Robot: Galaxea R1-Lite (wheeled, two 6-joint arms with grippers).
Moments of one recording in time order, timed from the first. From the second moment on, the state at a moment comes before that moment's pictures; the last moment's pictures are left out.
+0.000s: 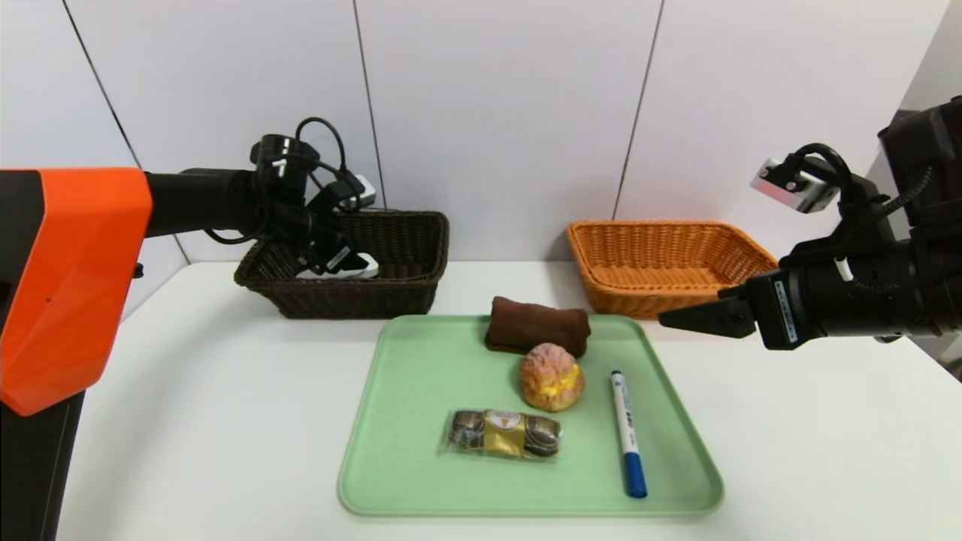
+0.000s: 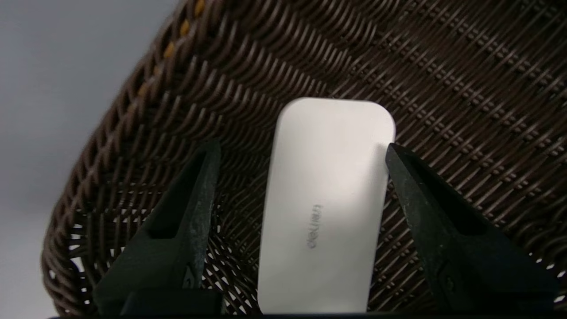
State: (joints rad) left arm -0.13 2.28 -1.98 0.31 -0.15 0.73; right arm 0.34 1.46 -1.12 0.31 0.22 -0.03
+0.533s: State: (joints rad) left arm -0.15 2.12 -1.98 0.34 -0.15 0.46; right arm 0.34 1.45 -1.11 0.26 0.20 -0.03
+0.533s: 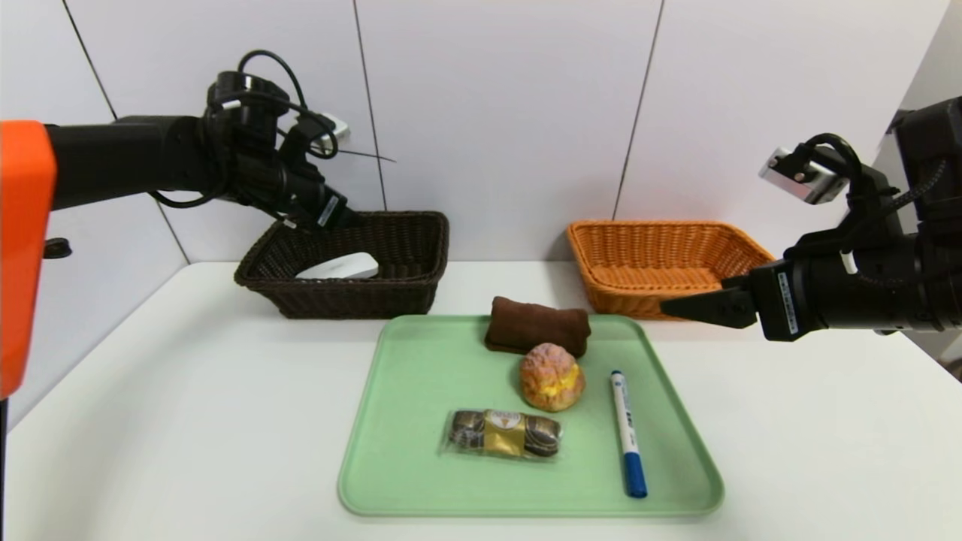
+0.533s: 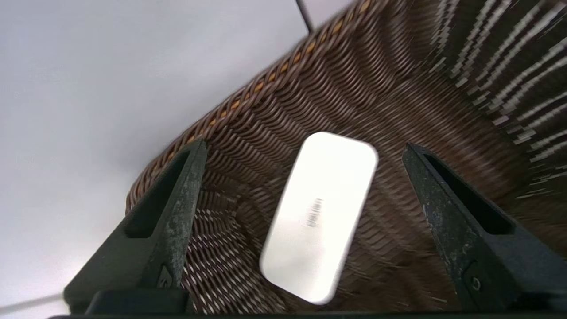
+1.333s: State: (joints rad) left arm -0.25 1.56 -1.54 0.63 -0.15 -0.10; right arm 0.48 1.55 -1.32 0.28 0.20 -0.09
